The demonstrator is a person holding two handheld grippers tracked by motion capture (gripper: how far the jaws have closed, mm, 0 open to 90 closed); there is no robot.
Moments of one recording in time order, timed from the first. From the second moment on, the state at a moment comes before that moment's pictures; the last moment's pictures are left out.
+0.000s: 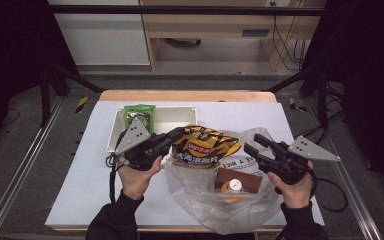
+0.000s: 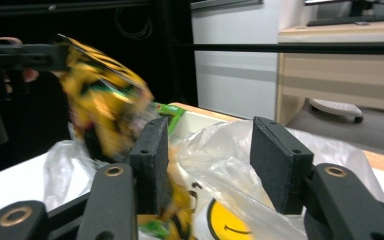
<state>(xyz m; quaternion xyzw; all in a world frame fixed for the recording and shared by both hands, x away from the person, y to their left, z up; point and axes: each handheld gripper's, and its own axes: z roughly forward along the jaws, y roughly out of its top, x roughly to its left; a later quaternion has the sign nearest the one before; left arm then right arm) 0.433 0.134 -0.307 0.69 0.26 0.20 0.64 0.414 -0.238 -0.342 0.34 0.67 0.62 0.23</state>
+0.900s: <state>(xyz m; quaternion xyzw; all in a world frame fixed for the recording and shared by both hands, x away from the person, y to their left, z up) 0.432 0.123 -0.249 0.64 0.26 0.20 0.70 0.421 -0.254 -0.425 0.41 0.73 0.50 0.23</state>
